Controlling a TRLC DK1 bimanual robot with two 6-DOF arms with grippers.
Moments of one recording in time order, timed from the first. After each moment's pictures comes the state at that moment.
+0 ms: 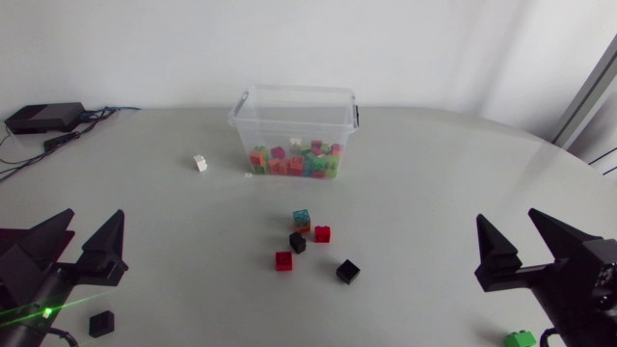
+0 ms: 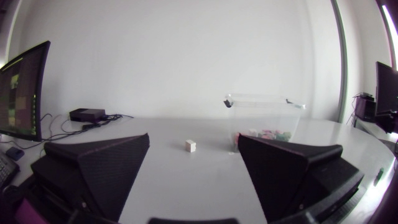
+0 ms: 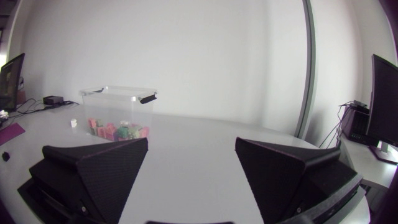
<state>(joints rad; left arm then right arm) 0.04 0.06 0.04 -0.01 0.06 0.00 0.06 0.06 0.03 -0.03 0.01 -0.05</state>
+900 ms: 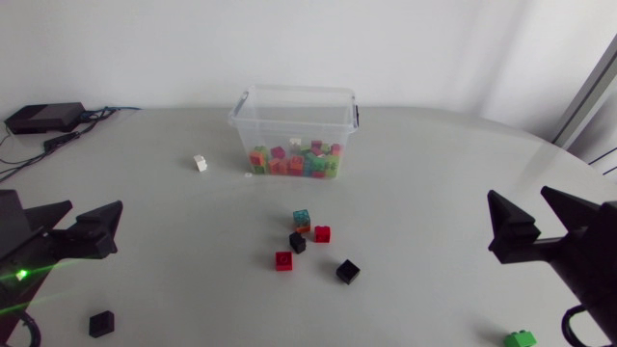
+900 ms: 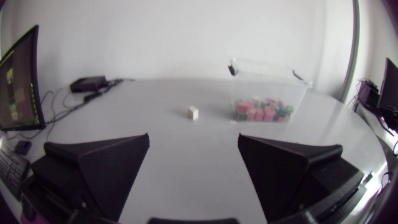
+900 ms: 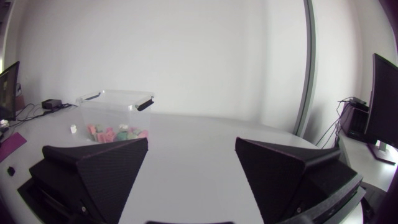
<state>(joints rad) 0.04 0.46 0.39 -0.32 0.04 0.01 0.06 0.32 0.24 -0.05 0.03 -0.02</state>
